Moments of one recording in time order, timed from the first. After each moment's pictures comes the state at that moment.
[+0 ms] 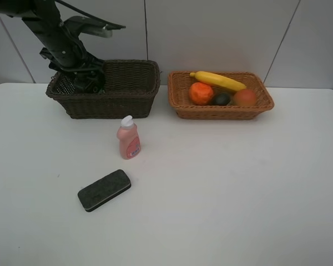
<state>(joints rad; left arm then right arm) -0.21 2.07 -1.60 -0.04 0.65 0.16 -0.07 0.00 -0.52 -0.02 1.06 -0.03</state>
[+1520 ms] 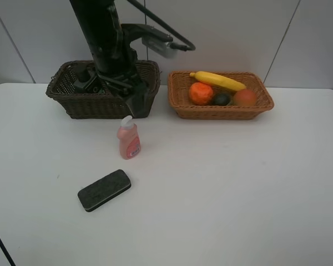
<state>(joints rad) -0.55 1.98 -1.63 -0.07 1.08 0.38 -0.07 0.00 -0.52 -0.02 1.06 -0.03</state>
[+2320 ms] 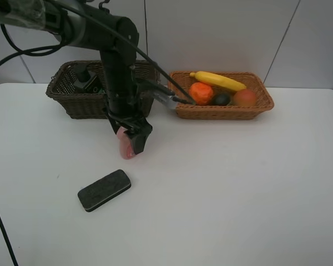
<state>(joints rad) -0.56 2.20 -1.63 -0.07 1.09 0.38 -0.07 0.00 -0.52 -0.02 1.06 -0.03</state>
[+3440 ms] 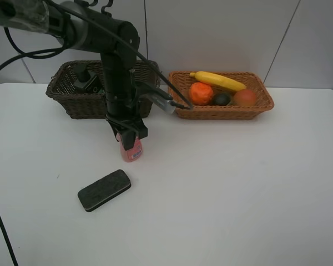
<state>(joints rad) -0.56 2.21 -1.64 -0.04 1.12 0.38 -0.07 0.00 -0.52 -0.02 1.06 -0.03</state>
